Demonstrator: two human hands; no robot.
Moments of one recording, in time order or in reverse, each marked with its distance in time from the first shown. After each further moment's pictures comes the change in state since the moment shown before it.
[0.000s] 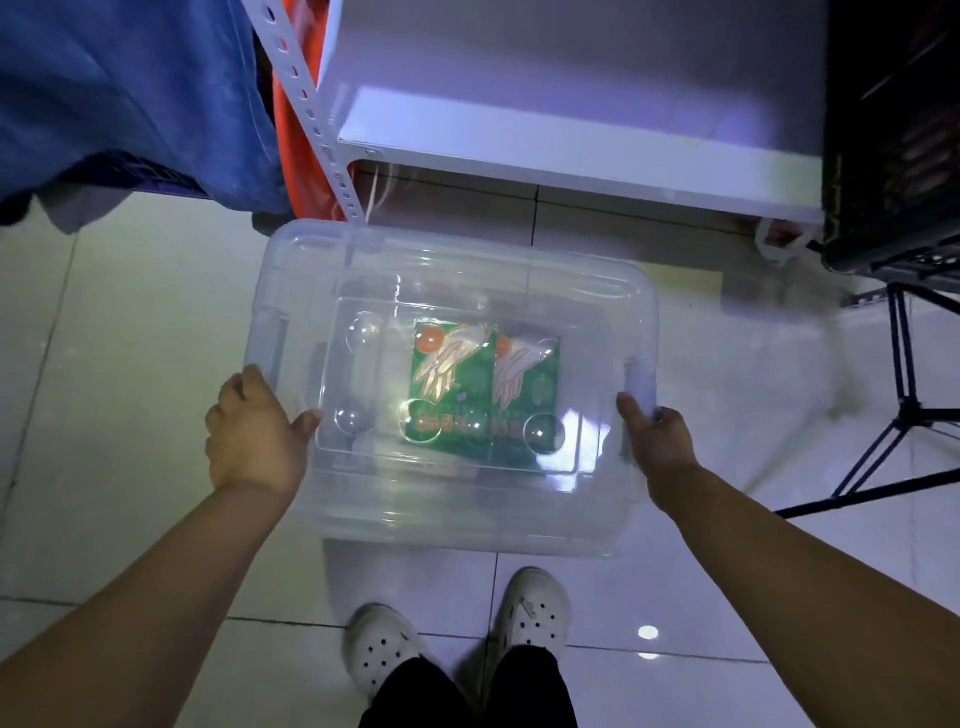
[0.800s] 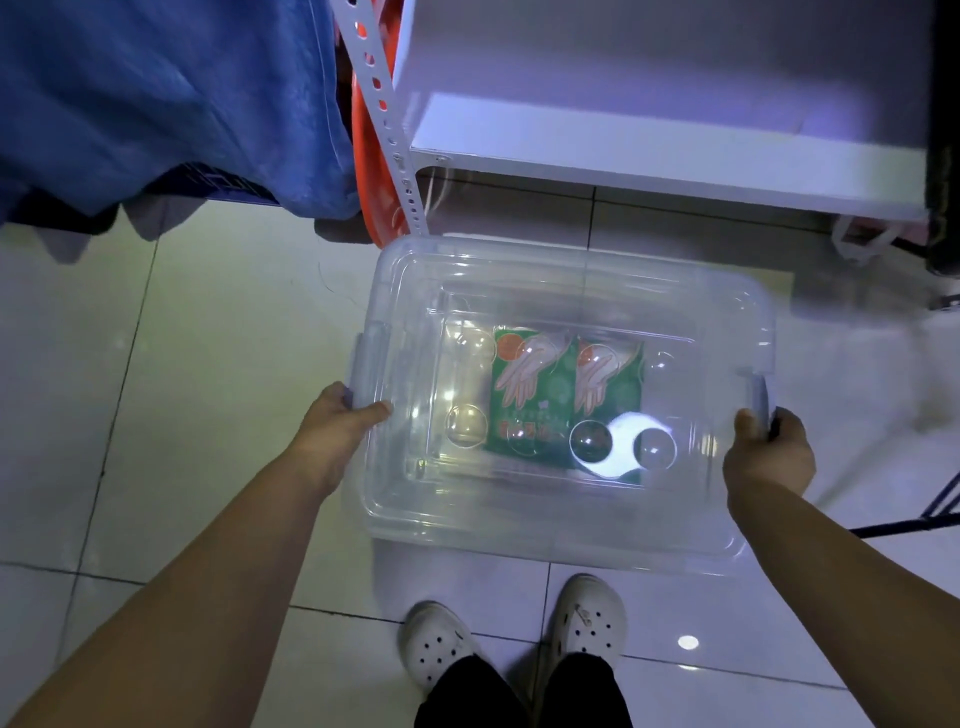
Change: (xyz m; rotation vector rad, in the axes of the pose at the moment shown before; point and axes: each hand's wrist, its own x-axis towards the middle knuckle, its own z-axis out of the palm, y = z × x) left_hand 0.041 -0.026 0.004 -0.797 -0.374 -0.255; right_hand -0.001 0.005 0.001 0.028 0.453 -0.130
